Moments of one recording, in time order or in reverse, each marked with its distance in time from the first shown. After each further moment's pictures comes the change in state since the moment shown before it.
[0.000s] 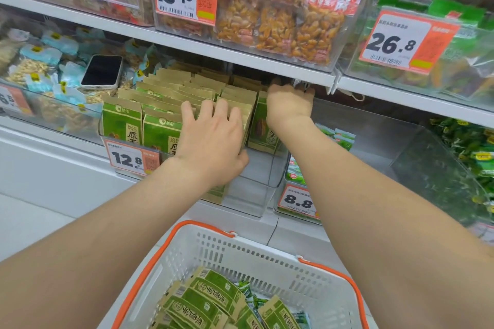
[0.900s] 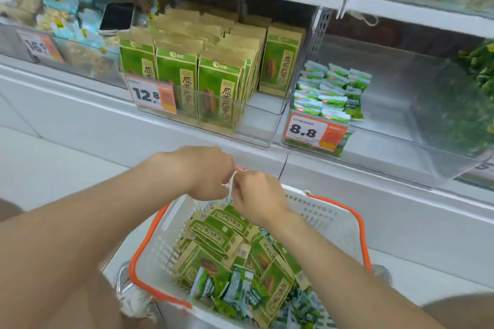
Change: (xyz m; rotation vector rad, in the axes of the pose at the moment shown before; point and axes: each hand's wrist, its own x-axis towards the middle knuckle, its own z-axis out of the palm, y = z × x) left_hand -0.114 0.014 0.009 -0.073 -0.876 0.290; right_hand -0.245 -0.023 0.158 0.487 -0.125 -0.489
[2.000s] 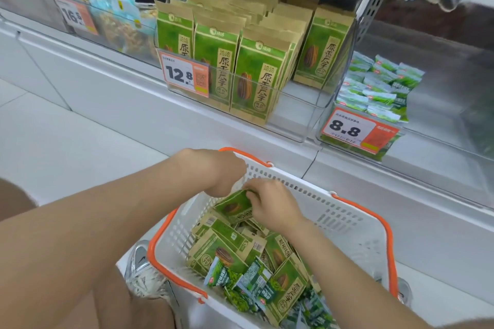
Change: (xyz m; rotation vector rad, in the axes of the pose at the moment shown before) left_hand 0.029 -0.025 0.048 -0.045 -0.188 -0.010; right_hand 0.002 0.009 0.059 0.154 -0.135 -0.040
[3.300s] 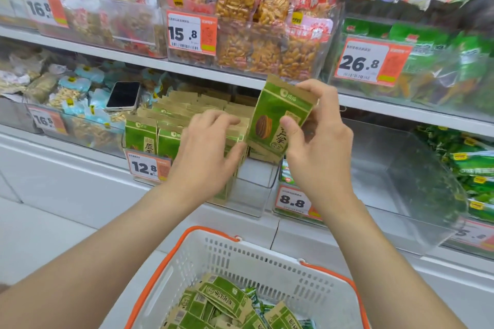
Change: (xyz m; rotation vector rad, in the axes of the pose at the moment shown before) left_hand -0.040 0.001 -0.123 -0.447 1.402 0.017; right_hand -0.003 -0.054 -0.275 0.325 1.026 -0.138
